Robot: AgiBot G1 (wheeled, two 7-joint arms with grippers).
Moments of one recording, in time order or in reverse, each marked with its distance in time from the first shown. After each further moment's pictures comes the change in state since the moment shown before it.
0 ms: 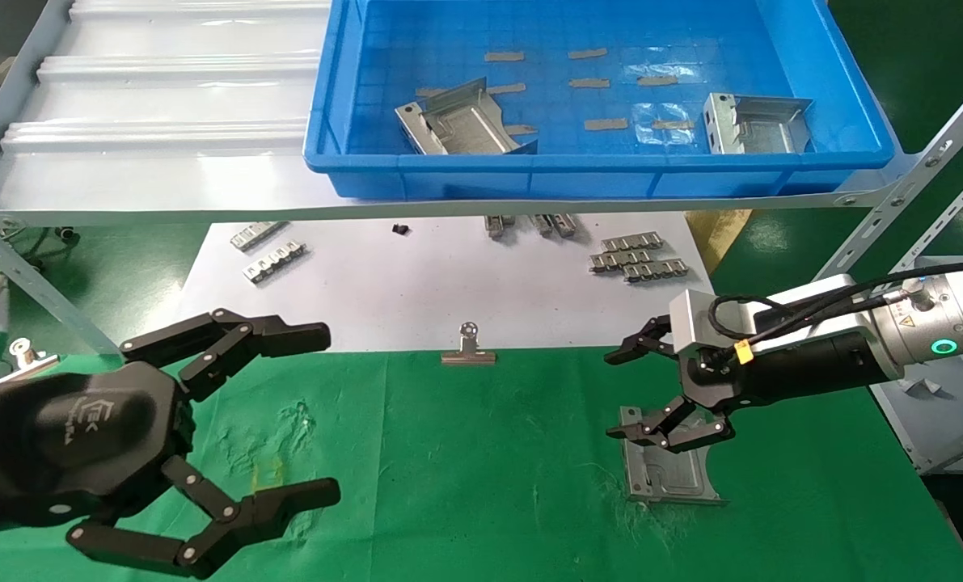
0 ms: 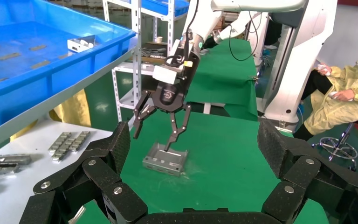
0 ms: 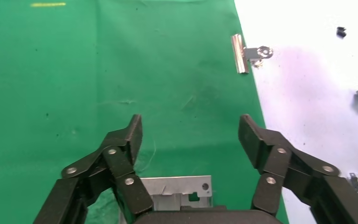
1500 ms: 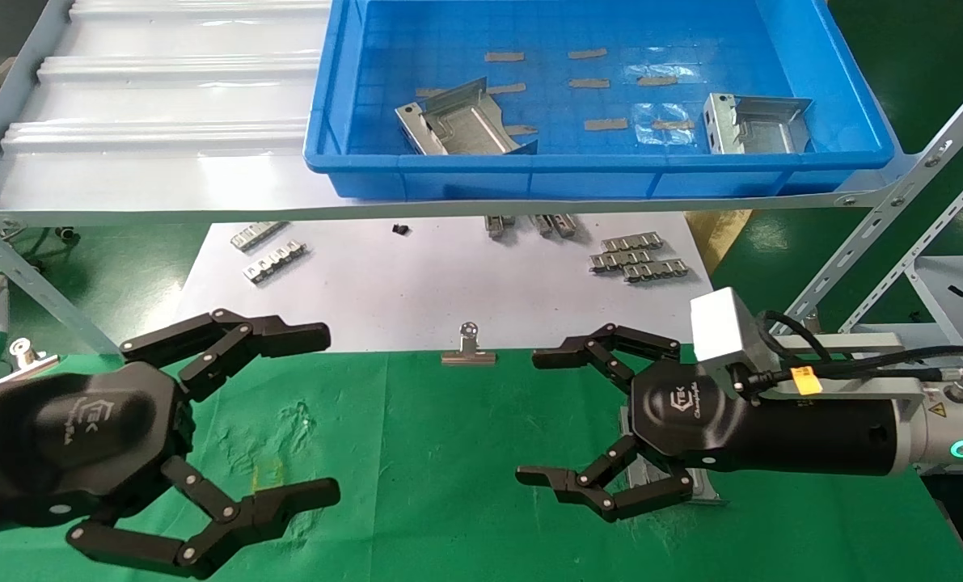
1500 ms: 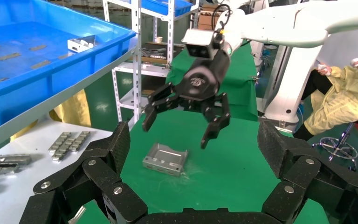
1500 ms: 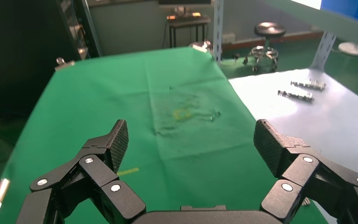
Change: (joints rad) left arm 0.000 0.000 0.000 0.000 0.000 0.000 0.000; right arm -0.478 0.269 0.623 0.733 0.139 0.057 0.414
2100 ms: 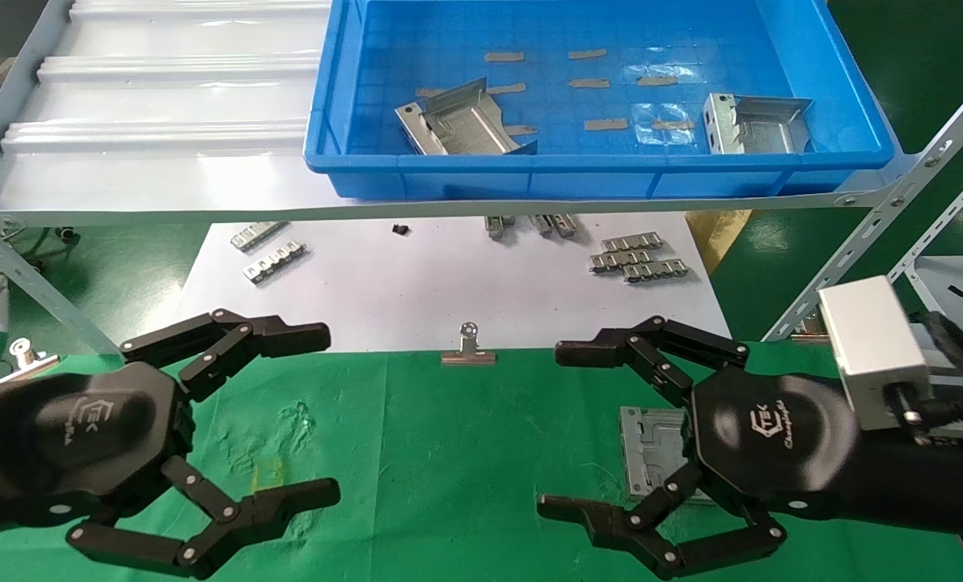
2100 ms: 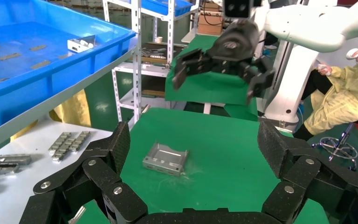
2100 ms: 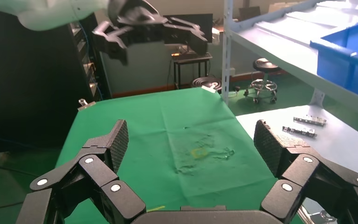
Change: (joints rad) left arm 0.000 0.000 0.000 0.000 0.000 0.000 0.000; right arm -0.230 0.131 0.303 0.352 0.071 0.027 0.202
